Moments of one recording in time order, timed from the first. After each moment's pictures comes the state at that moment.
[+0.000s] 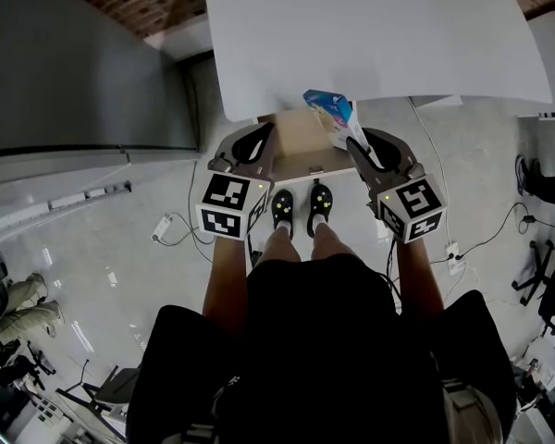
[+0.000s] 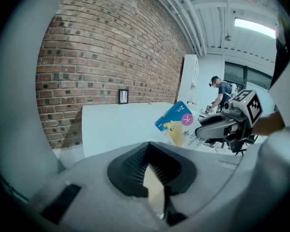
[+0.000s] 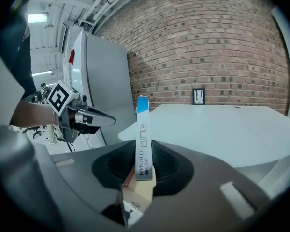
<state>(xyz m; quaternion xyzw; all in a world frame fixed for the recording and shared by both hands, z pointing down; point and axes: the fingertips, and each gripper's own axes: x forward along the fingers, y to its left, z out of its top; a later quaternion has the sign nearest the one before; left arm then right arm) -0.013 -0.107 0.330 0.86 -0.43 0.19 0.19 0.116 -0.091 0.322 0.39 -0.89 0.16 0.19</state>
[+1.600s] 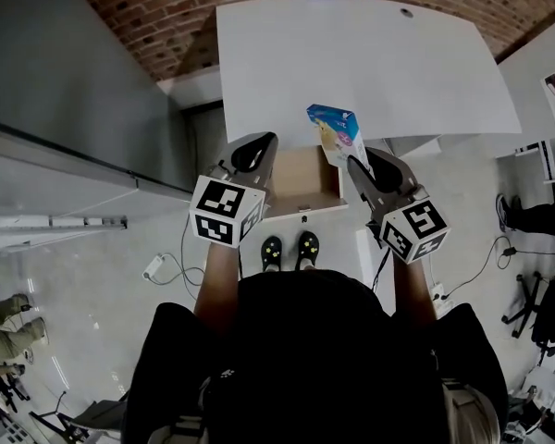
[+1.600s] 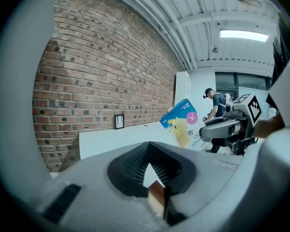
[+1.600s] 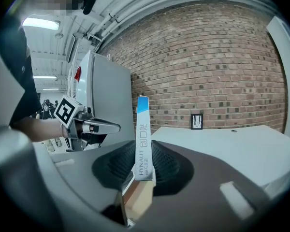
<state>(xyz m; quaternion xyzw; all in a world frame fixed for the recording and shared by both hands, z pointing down) -0.009 -0.109 0.214 0.89 -0.42 0.10 0.11 0.120 -0.076 0.203 0.40 -0.90 0.10 0.11</state>
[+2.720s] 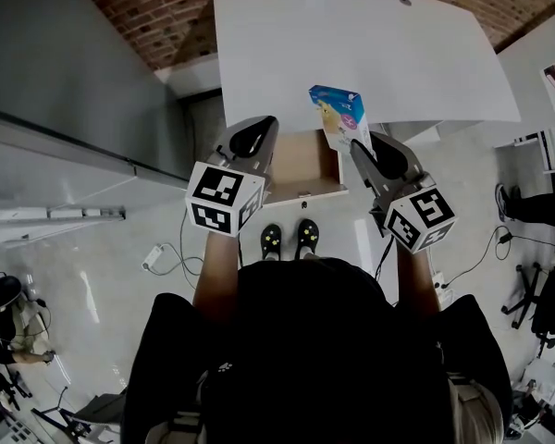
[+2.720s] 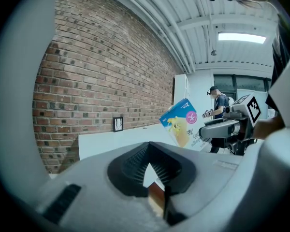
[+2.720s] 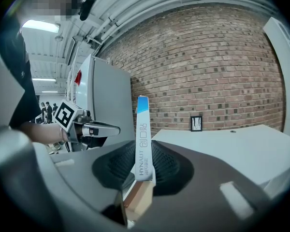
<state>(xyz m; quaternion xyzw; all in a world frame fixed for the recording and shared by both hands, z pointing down) -0.012 -0.104 0.206 0.90 -0.42 0.09 0.10 0.117 -0.071 0.192 0.41 -0.90 0.10 0.09</state>
